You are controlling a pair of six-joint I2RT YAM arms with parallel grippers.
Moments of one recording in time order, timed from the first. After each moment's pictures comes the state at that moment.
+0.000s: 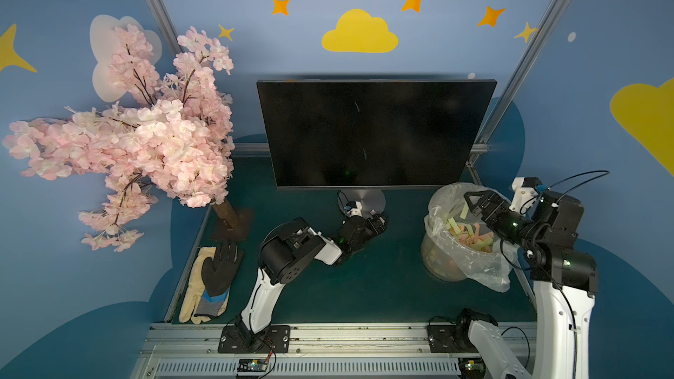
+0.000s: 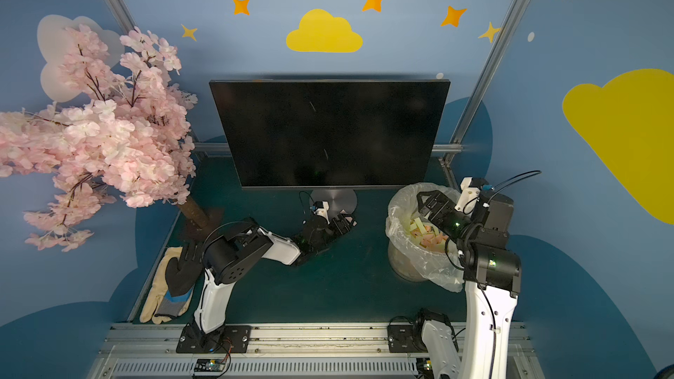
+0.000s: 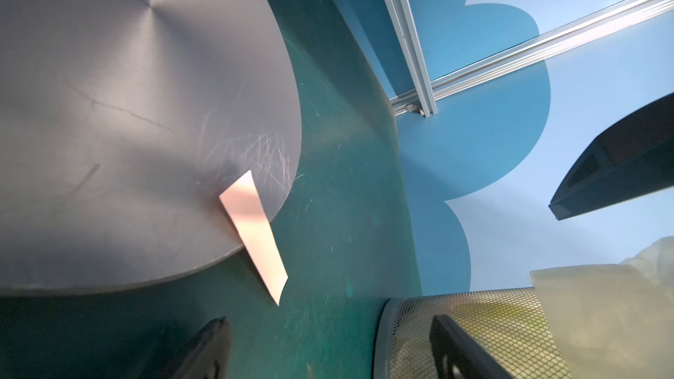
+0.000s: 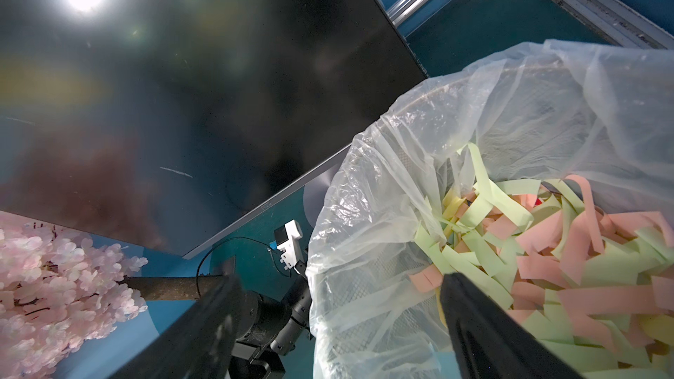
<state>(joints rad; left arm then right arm) -0.82 2.11 0.96 0.84 -0.05 -1.16 -0.20 0.83 1.24 -0.93 -0.47 0.55</state>
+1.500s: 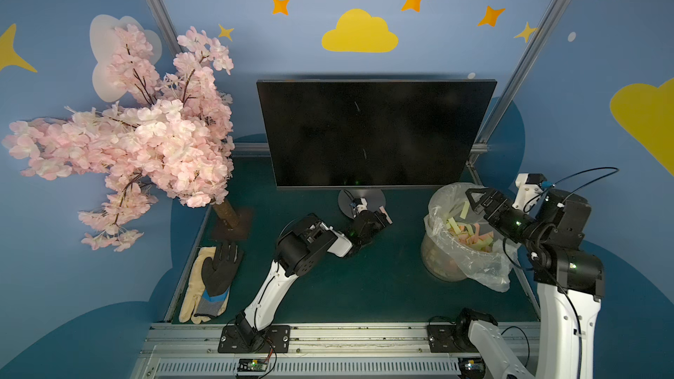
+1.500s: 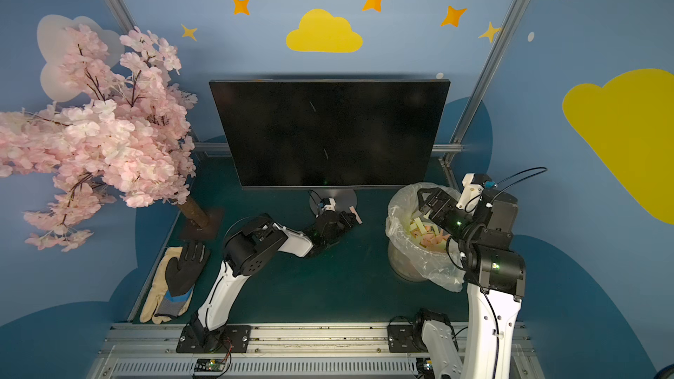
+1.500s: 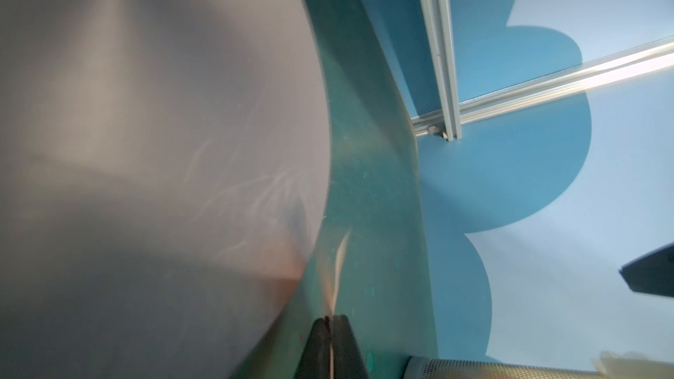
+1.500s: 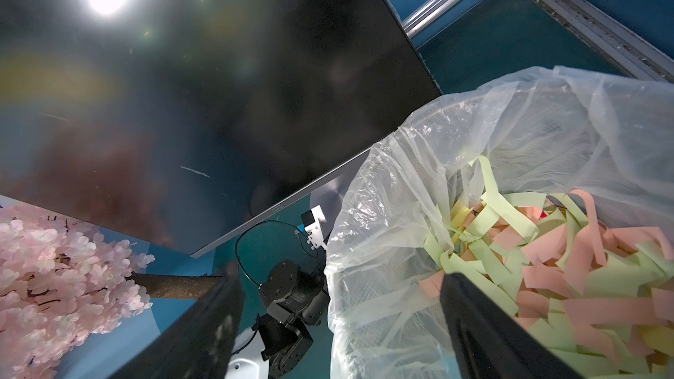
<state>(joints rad) -0.81 2.29 1.19 0.76 -0.09 -1.22 -0.19 0.83 1.29 -0.95 -0.46 0.54</state>
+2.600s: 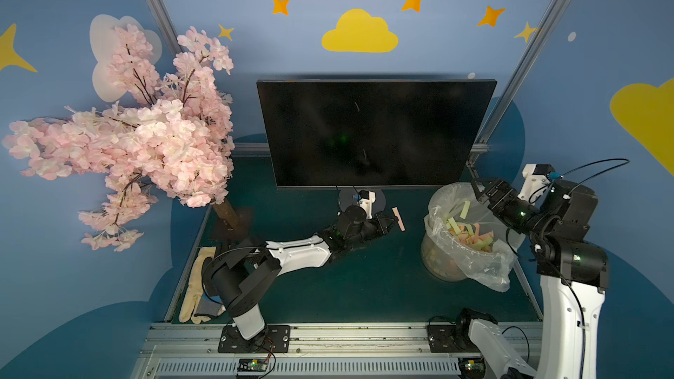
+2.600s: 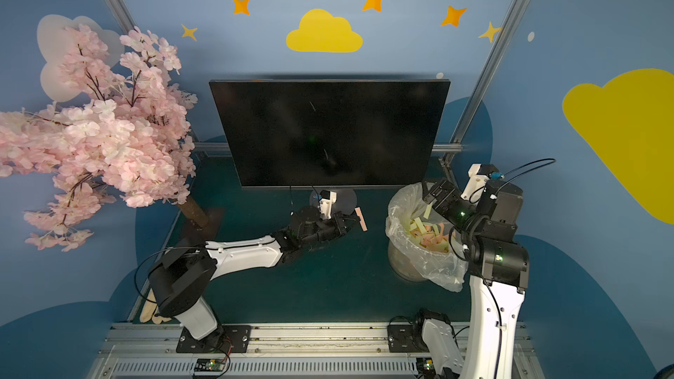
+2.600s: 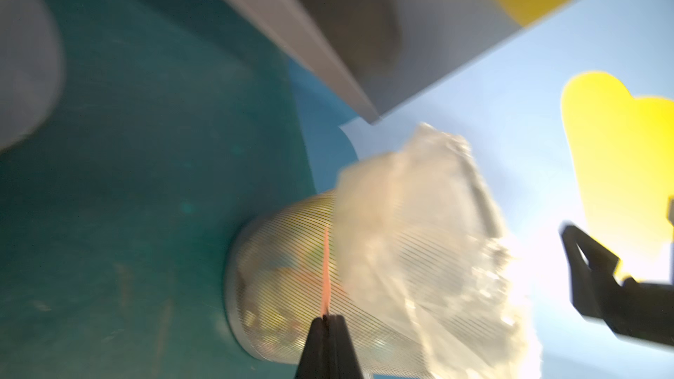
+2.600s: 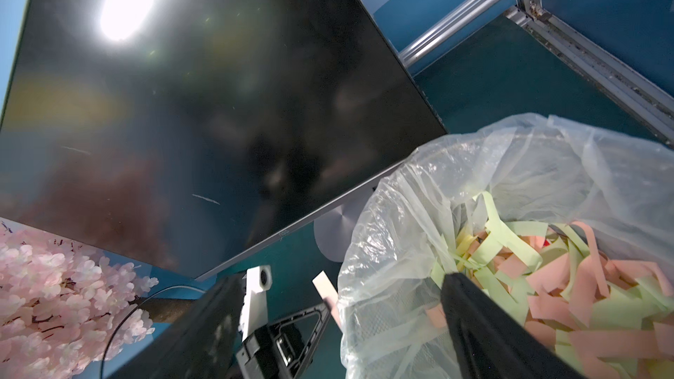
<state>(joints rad) -0.90 1.68 0.98 0.52 0.21 -1.10 -0.19 0.91 1.38 -0.89 -0.43 0.57</state>
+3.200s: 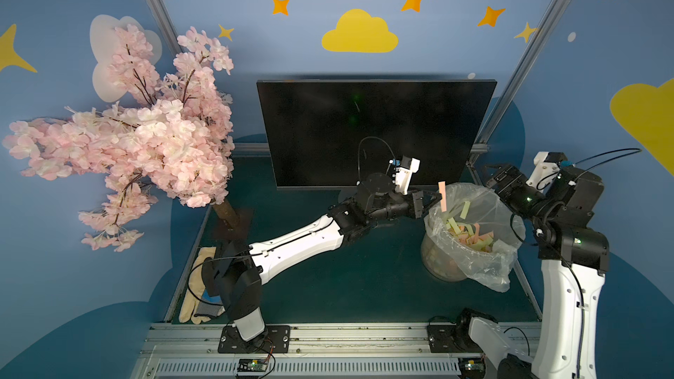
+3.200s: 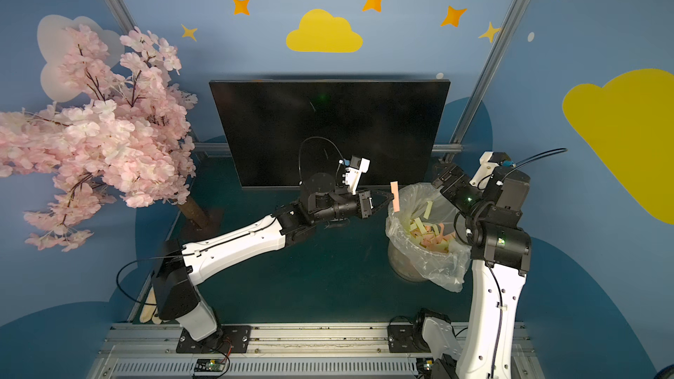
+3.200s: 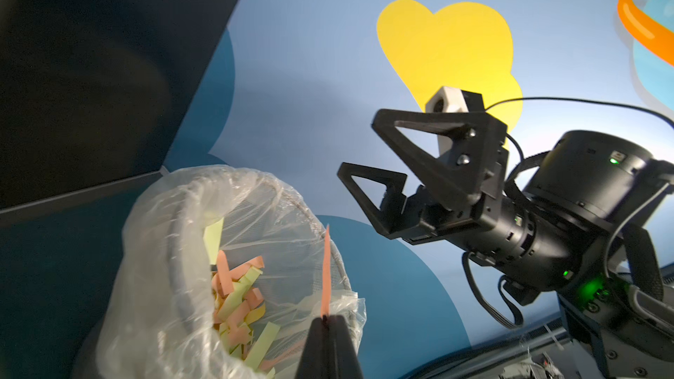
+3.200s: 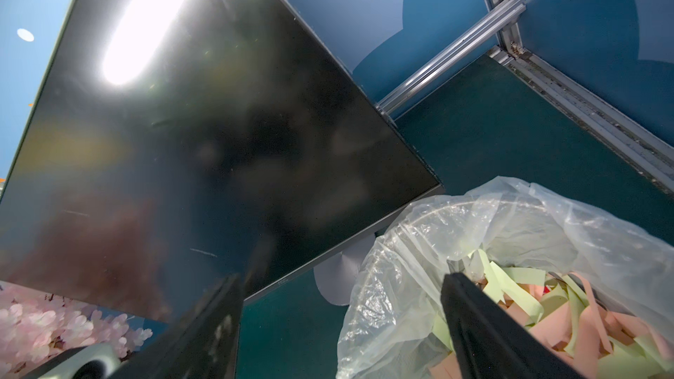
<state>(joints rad) -0.99 1.75 1.57 0.15 0.34 -0.81 -0.25 0.99 1.43 -0.81 -0.40 0.60</state>
